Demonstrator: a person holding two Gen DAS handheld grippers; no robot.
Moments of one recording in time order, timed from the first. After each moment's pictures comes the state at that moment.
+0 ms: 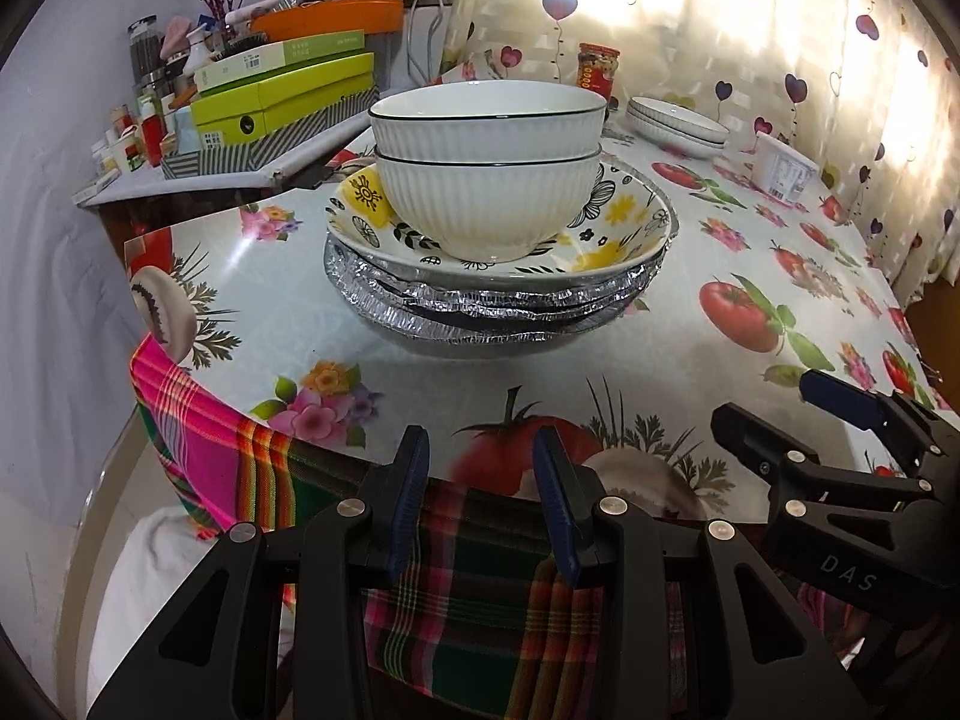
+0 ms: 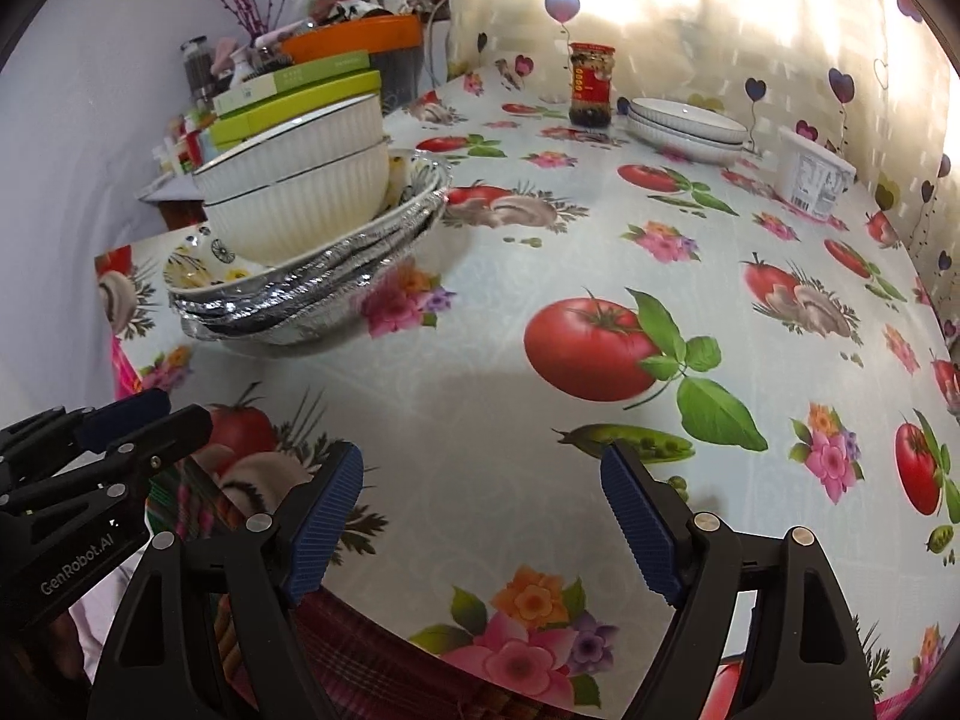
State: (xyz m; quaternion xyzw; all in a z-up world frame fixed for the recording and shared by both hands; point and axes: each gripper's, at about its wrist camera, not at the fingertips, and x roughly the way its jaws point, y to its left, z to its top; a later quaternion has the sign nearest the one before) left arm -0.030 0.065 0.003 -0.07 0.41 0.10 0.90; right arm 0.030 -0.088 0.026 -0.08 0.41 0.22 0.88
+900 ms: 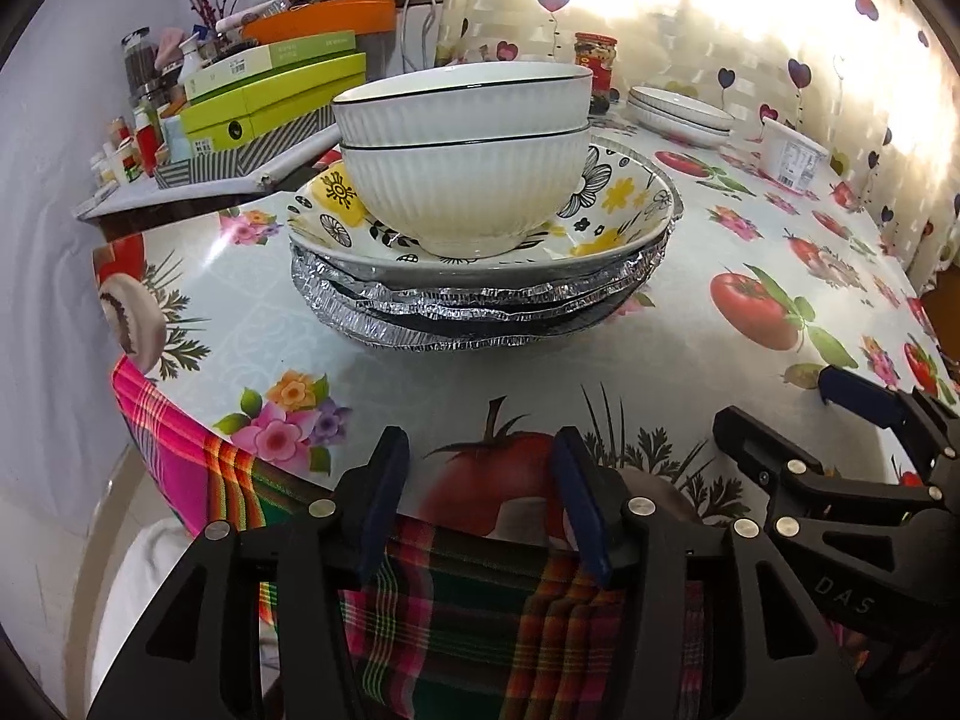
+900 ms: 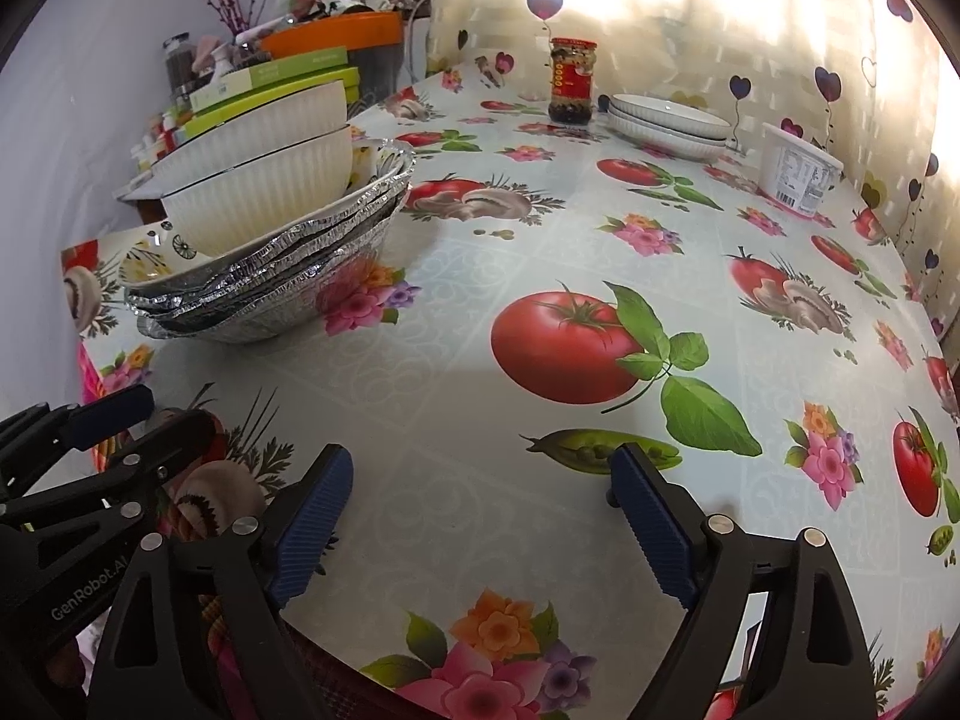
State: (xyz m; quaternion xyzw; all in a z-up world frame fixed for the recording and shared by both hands) left arm -0.012 0.055 -0.011 -0.06 0.41 0.11 0.90; right arm 0.041 -0.089 0.015 -0.08 0.40 0.21 0.89
